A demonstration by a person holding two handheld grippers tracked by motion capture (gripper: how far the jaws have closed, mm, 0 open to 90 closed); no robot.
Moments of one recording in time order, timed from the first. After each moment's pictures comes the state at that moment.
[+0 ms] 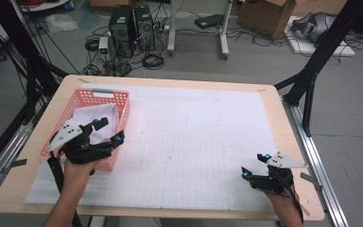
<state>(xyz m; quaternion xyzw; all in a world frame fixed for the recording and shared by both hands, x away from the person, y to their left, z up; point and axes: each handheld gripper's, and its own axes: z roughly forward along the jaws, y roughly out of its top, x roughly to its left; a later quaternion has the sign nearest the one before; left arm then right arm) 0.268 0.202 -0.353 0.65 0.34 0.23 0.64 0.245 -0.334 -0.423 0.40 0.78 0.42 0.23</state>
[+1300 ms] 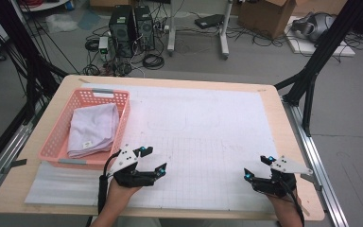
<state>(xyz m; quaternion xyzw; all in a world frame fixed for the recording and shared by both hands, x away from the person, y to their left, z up) 0.254 0.111 -0.426 0.72 0.30 0.17 0.60 0.235 -0.340 -0.427 0.40 0.77 0.43 0.25</state>
